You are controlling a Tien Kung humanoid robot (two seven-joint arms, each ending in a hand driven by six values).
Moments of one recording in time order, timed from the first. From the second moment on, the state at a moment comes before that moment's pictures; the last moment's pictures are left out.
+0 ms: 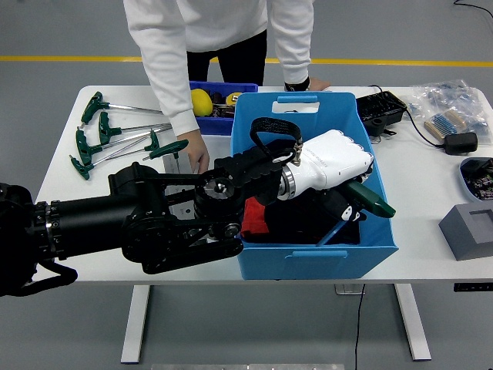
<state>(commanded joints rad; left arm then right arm) -1.14 0.00 -0.15 -1.20 1.78 0.13 0.22 0.11 -0.22 0.54 0.18 -0.06 -0.17 0.01</state>
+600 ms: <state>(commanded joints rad) -1.19 0.00 -0.20 -1.04 1.82 0.19 0.18 0.12 -0.23 0.50 0.18 -0.05 -0.17 0.01</state>
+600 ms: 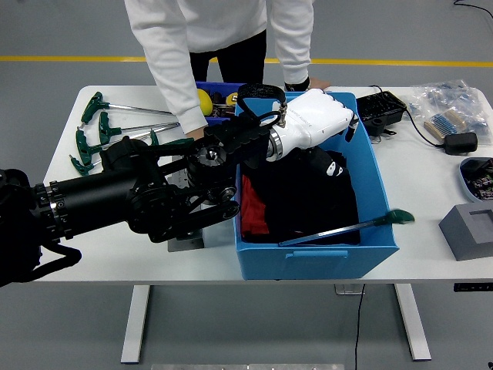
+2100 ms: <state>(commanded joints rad) -0.79 0.30 -0.74 -1.31 2.00 -0.10 0.37 0.06 -0.19 0.50 0.18 -0.03 -0.17 0.01</state>
